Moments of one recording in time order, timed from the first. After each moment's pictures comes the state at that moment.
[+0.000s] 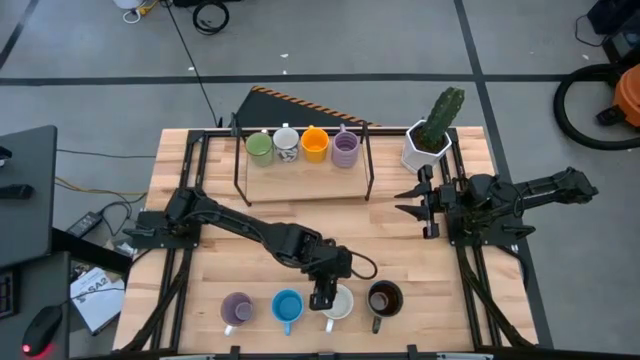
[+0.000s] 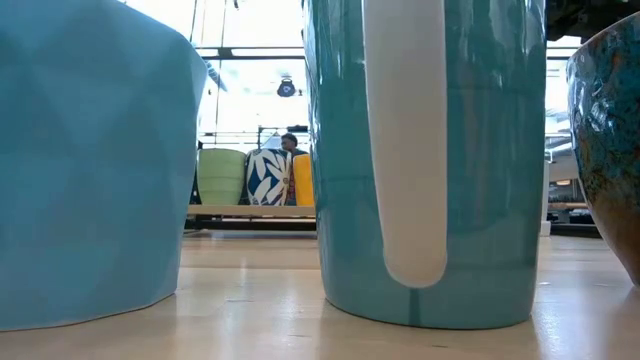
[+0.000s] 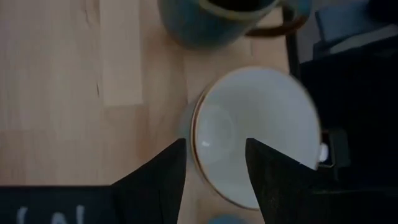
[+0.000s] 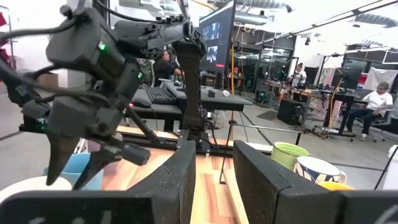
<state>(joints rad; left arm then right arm) -0.32 2.04 1.80 -0.74 0.13 -0.33 0.14 0.45 0.27 0.31 0.12 -0.17</state>
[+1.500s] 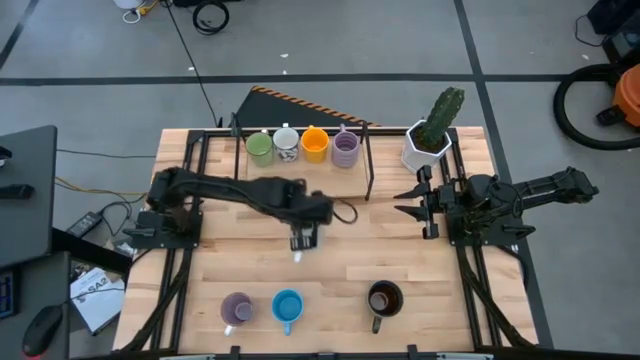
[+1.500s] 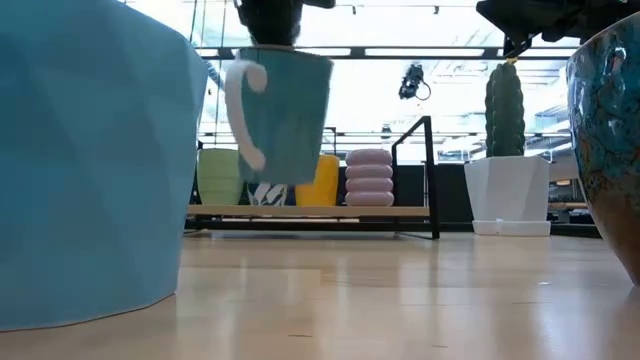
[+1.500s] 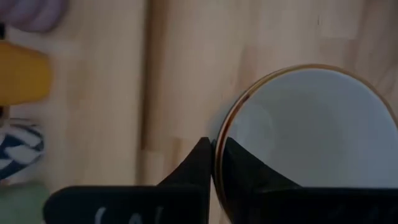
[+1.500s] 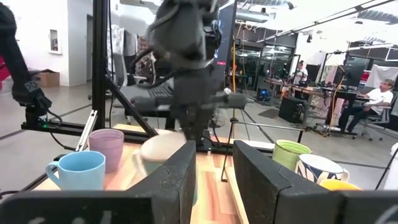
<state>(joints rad) -0.12 1.85 1.78 -1.19 -0.23 -0.19 0.14 0.46 0.27 0.31 0.11 -0.16</state>
